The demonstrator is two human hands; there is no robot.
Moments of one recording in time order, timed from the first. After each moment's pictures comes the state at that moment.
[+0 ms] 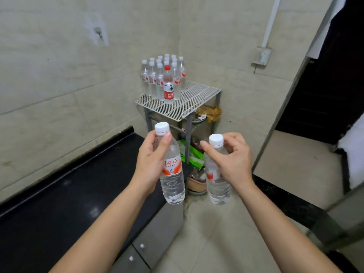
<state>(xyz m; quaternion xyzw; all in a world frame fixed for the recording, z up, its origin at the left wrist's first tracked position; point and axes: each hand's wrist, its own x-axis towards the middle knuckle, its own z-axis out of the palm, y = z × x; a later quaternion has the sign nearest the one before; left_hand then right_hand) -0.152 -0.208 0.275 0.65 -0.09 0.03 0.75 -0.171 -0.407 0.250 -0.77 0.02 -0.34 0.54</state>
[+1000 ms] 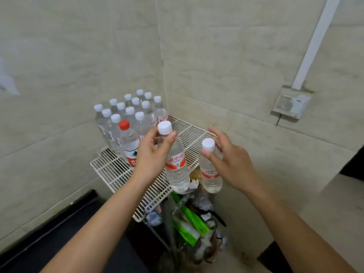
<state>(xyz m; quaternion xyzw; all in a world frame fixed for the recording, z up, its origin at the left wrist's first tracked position) 0.324 -0.424 0.302 0.76 -0.09 0.11 0.64 0.290 -0.637 0.283 -0.92 -0.08 -0.18 0.35</state>
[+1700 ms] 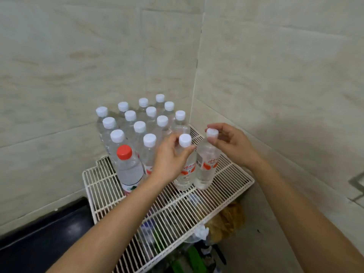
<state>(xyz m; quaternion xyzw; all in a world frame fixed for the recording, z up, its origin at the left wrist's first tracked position) 0.537 -0.430 0.269 0.83 -0.04 0.19 0.53 0.587 -0.634 0.292 -0.84 -0.18 -0.02 0.51</state>
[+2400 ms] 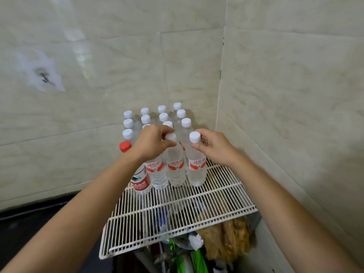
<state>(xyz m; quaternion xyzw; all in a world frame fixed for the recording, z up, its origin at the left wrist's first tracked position) 0.546 -0.431 0.325 0.96 0.08 0.16 0.22 0.645 -0.629 0.290 -0.82 -0.38 0.05 0.43</state>
